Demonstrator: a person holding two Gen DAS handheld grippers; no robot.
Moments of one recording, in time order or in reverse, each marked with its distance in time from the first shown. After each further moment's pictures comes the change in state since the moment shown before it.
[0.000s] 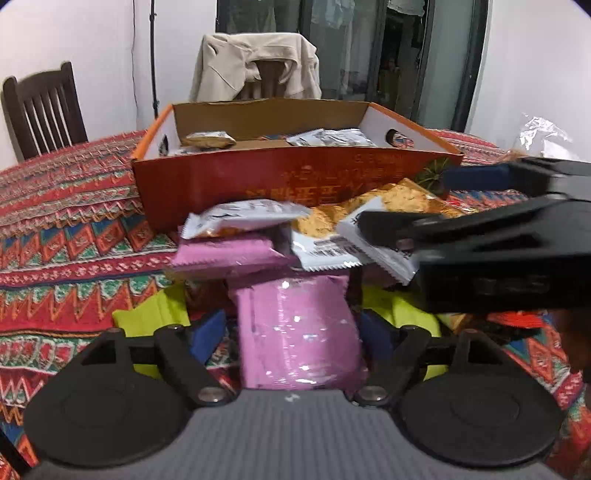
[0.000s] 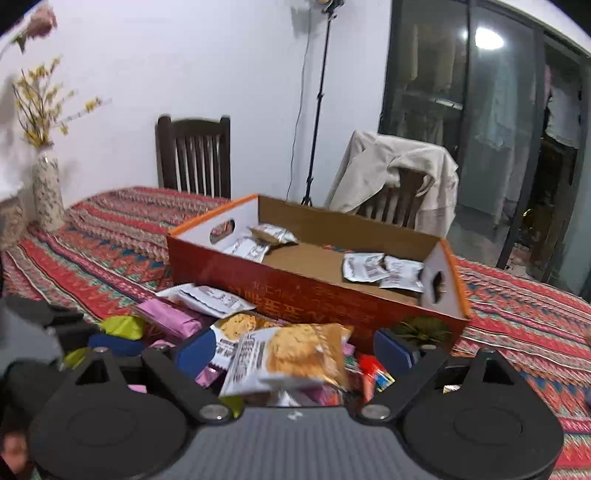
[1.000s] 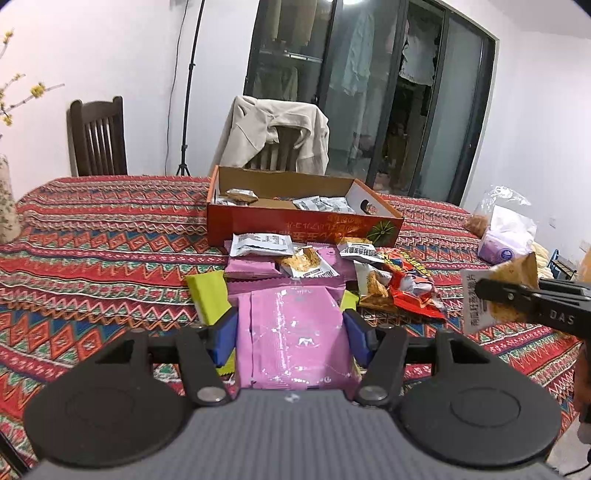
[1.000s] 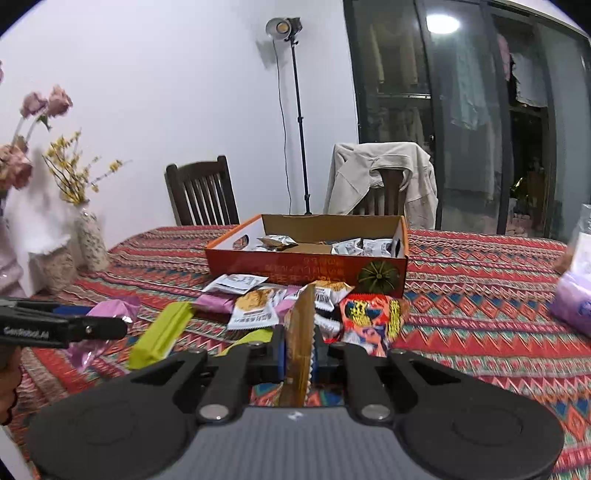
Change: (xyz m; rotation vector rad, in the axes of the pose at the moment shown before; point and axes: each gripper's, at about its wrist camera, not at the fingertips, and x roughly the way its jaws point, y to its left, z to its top) left arm -0.187 -0.017 -0.056 -0.111 -0.201 -0.002; right arm -0.175 -0.026 -0.070 0.198 -0.092 0.067
